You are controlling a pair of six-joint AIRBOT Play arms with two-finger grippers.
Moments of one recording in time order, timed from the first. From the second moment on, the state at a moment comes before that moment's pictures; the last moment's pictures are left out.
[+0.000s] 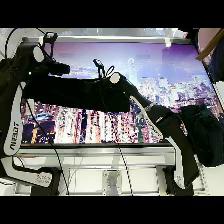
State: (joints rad) left arm -0.11 -1.57 1.73 1.57 -1.14 -1.48; right arm 0.57 -2.14 2.05 -0.72 0.87 1.36
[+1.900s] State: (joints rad) left arm -0.10 -1.46 1.73 1.61 -1.29 -1.47; right arm 0.11 -1.93 1.85 -0.83 1.47 1.45
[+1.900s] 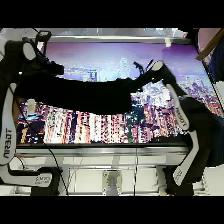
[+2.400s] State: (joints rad) left arm -0.24 -1.34 1.73 1.52 -1.40 -1.47; right arm -0.14 -1.62 1.85 -0.96 1.81 1.49
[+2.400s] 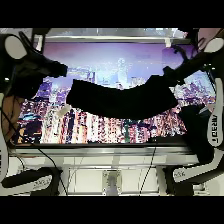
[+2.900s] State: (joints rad) left arm -0.56 -1.73 1.72 1.39 -1.17 -1.47; right arm -0.14 -1.59 1.85 -0.95 1.70 1.51
